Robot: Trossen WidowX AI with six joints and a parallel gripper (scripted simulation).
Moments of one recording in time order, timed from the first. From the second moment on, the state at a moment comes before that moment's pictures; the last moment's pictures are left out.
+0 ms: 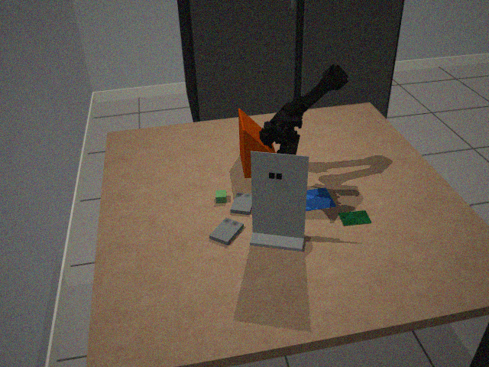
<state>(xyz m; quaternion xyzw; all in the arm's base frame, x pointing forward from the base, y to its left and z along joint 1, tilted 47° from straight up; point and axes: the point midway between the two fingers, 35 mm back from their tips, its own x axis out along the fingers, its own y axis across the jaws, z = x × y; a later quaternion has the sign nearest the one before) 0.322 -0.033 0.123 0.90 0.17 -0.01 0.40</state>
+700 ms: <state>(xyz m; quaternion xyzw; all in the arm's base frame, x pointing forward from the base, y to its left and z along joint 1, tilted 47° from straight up) 0.277 0.077 0.102 0.80 0.41 0.03 0.43</state>
